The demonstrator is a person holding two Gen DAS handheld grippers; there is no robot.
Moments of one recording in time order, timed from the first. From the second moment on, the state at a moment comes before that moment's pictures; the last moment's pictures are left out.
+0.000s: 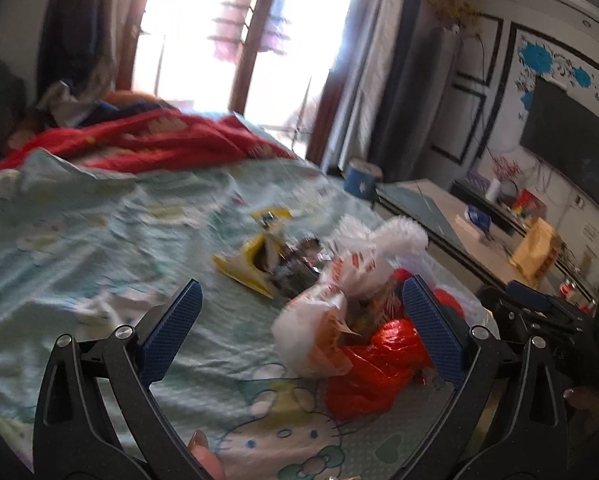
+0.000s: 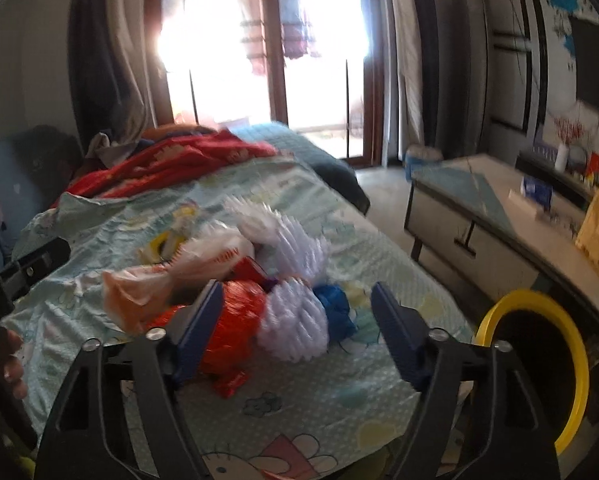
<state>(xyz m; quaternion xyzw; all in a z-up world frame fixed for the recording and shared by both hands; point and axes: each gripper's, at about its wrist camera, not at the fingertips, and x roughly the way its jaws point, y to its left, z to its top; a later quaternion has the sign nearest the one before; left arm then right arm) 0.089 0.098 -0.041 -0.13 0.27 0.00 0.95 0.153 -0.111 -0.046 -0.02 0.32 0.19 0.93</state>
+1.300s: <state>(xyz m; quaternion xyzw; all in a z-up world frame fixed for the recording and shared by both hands) 0.076 0.110 -0.032 -0.15 0.28 0.02 0.95 0.121 -0.159 -0.021 0.02 0.28 0.21 0.94</state>
